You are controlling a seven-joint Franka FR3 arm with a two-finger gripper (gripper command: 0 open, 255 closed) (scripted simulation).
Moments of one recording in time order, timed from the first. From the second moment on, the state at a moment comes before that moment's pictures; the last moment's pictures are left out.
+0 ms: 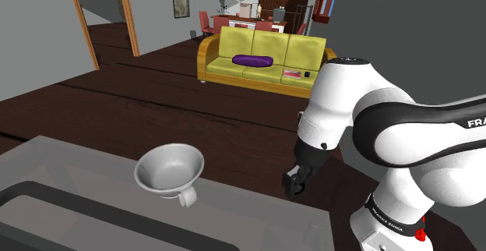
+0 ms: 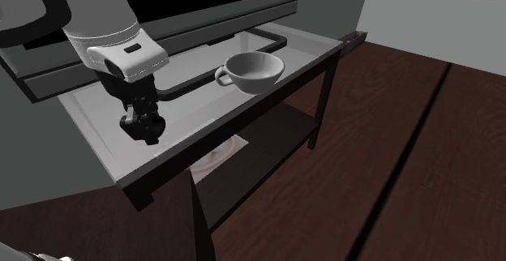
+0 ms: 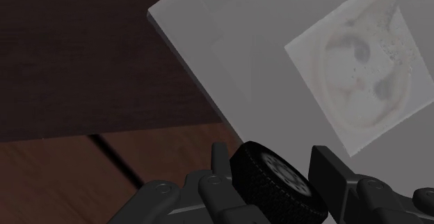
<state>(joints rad) 0.29 -0.86 0.55 -2.96 0.57 2.17 0.46</state>
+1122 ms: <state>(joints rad) 0.26 -0.98 0.44 -2.79 0.45 1.89 0.49</state>
